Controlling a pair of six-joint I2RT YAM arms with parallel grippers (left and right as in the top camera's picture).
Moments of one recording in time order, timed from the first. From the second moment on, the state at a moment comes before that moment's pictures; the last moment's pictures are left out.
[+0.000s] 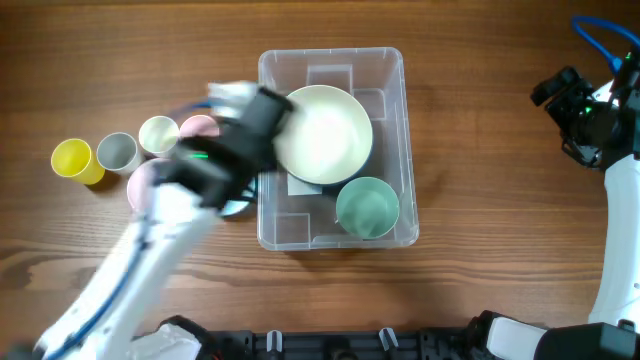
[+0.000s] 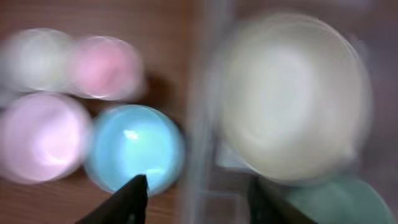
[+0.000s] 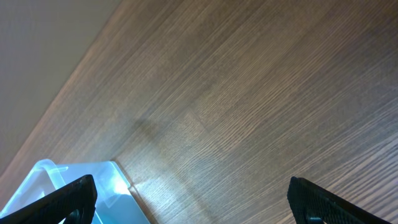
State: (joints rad) left arm -0.51 1.37 1.37 -1.09 -0.36 -0.65; right arm -0.33 1.43 1.38 -0.90 -0.11 0.54
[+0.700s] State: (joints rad) left arm 0.50 1.68 1.03 -0.87 0.09 -0.58; right arm -0.33 1.43 1.38 -0.90 -0.11 0.54
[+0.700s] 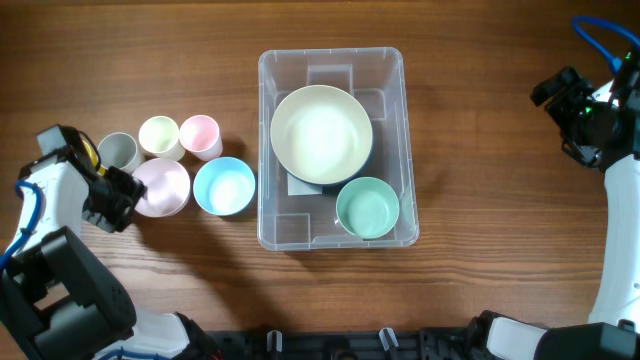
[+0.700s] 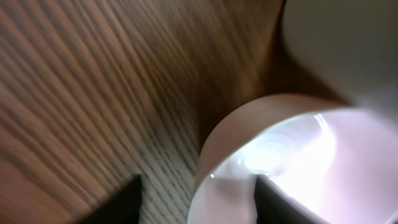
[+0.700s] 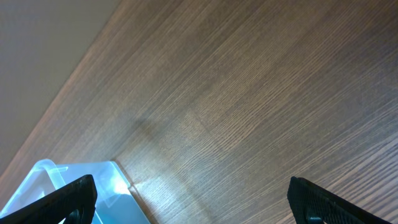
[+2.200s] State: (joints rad) left arm -0.77 1.59 1.19 -0.83 0.05 -0.62; right arm -0.33 1.43 1.38 -0.90 -0.11 0.54
